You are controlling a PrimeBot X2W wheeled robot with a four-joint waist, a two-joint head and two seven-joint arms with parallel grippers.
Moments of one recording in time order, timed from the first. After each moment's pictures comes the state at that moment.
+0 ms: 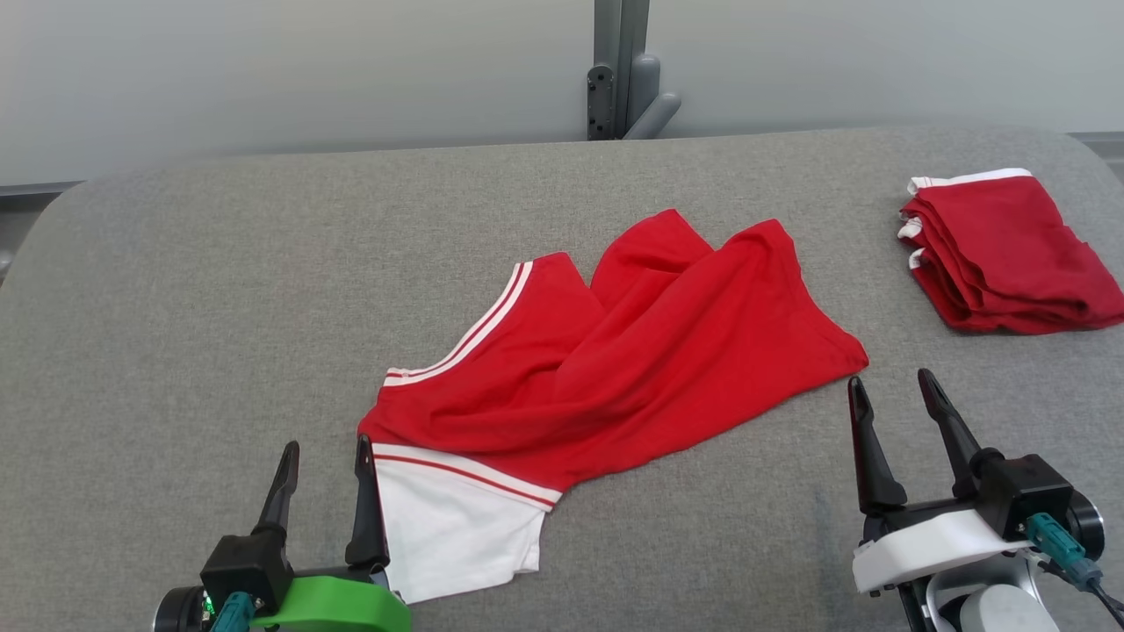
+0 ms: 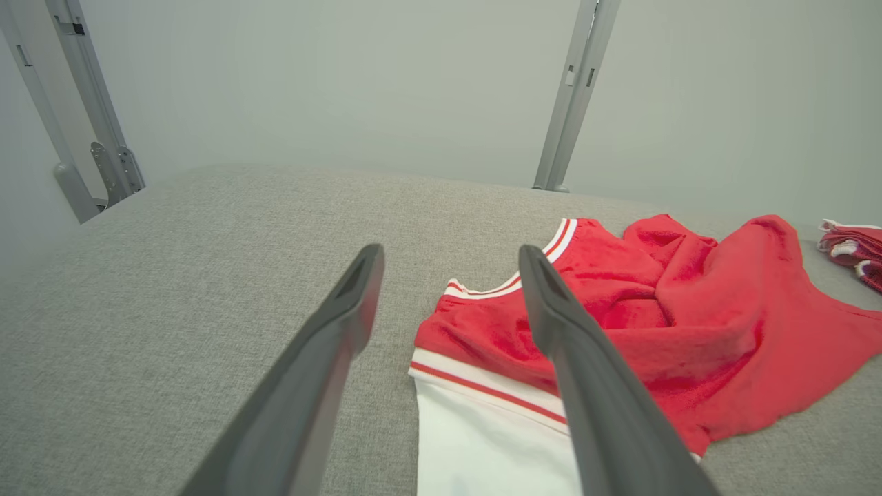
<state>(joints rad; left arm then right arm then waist) 0.03 0.05 -0.15 0.15 -0.25 0.06 -0.26 -0.01 -0.05 -0.01 0.10 0.10 0.13 -0.26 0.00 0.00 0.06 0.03</state>
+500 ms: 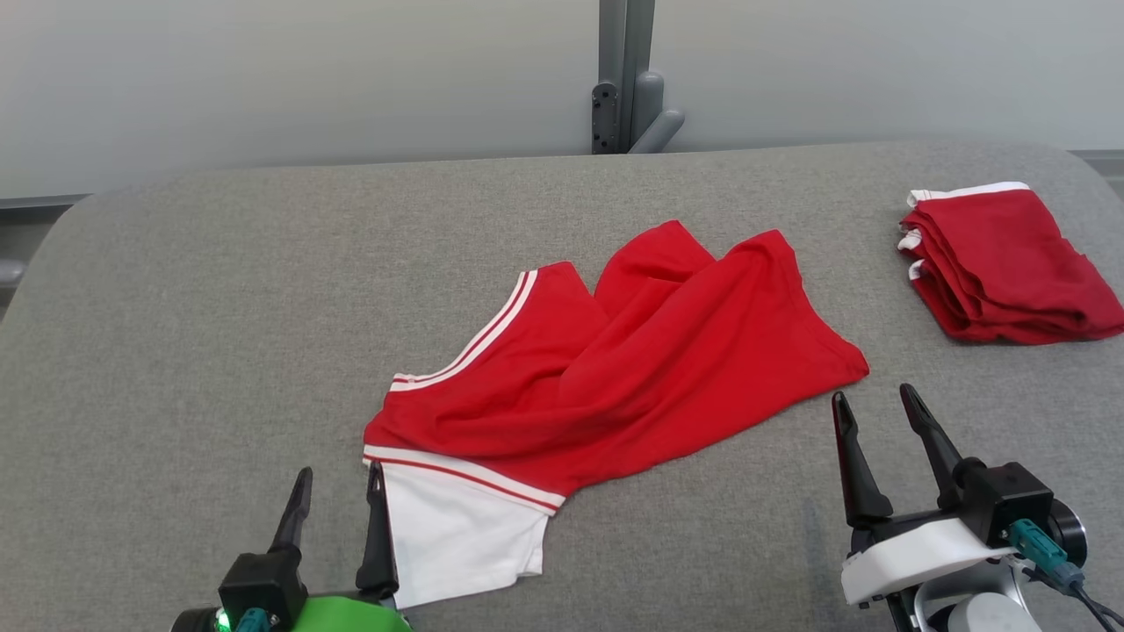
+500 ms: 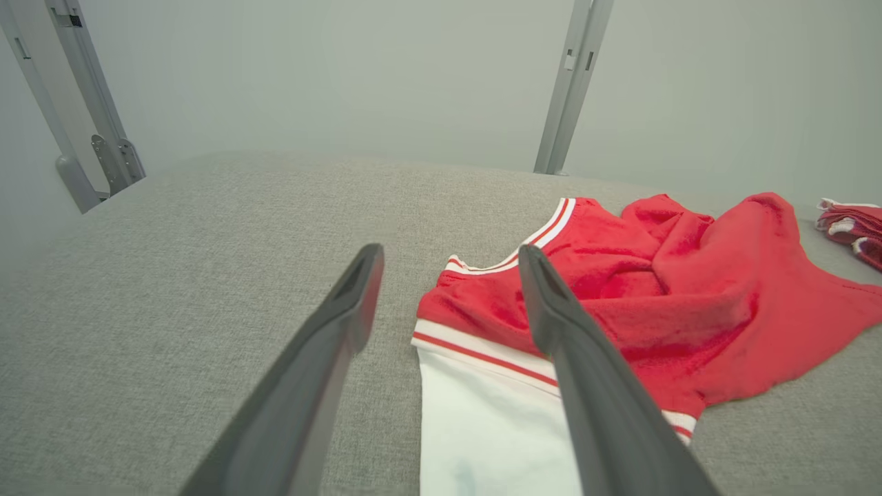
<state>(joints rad) 0.05 0.05 -0.17 0.18 -0.24 0.05 -0.26 0.00 -0.05 0.02 0.14 0.12 0.13 -0.26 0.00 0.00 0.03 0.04</state>
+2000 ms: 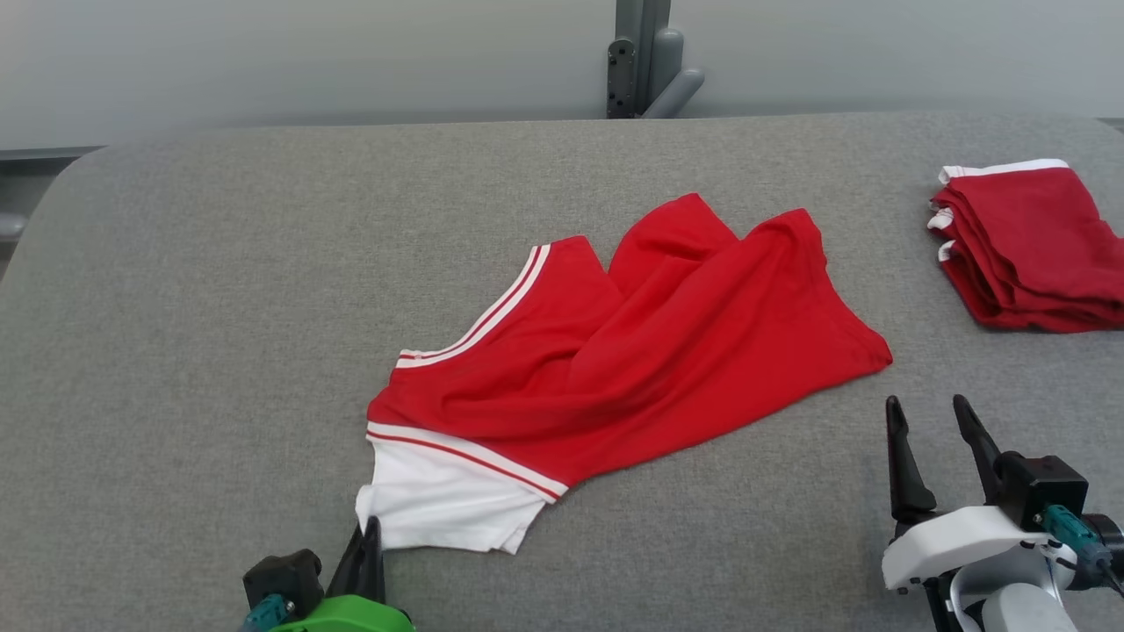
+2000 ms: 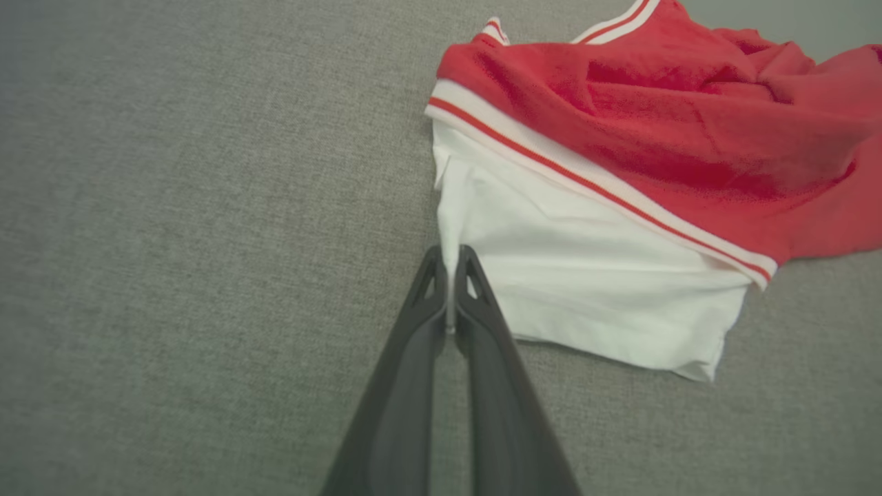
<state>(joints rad) 0.00 0.05 -0.23 0.43 -0.42 0.05 -0.15 -0.05 -0.05 -0.09 0.26 0.09 0.13 -0.26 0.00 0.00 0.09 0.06</state>
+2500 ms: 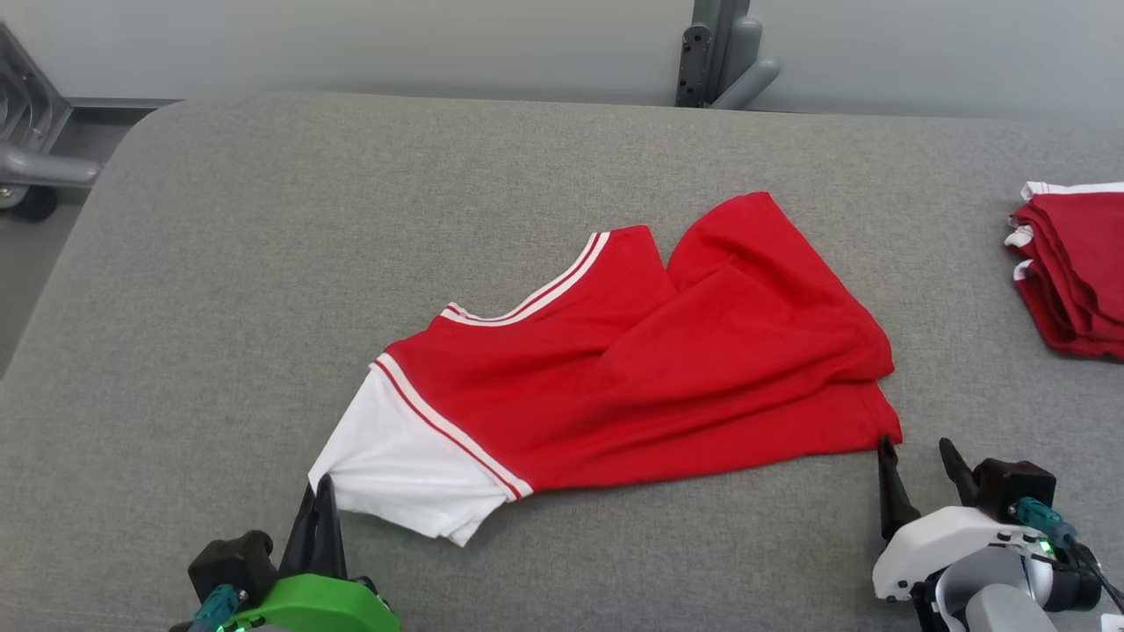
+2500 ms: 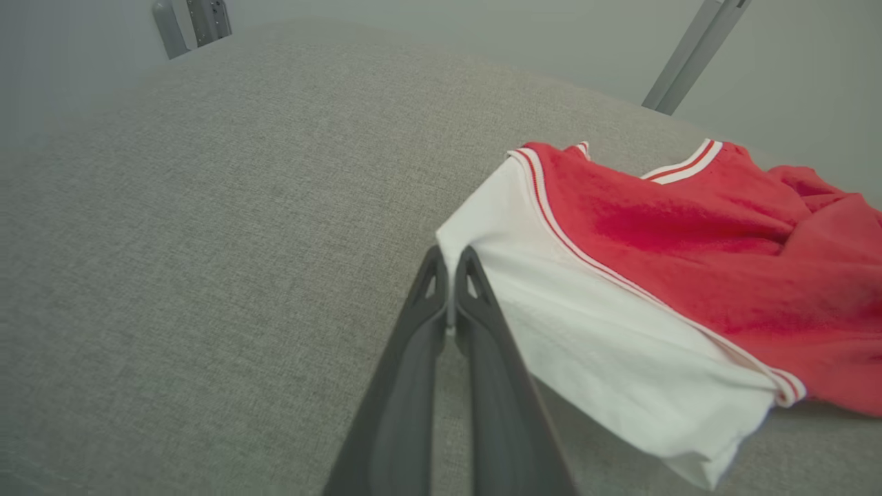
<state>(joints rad) 0.00 0.08 -0.17 0.28 -0.42 0.10 -0.19 -0.15 -0.05 -0.15 0.56 0.11 0.13 -0.24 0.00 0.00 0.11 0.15</state>
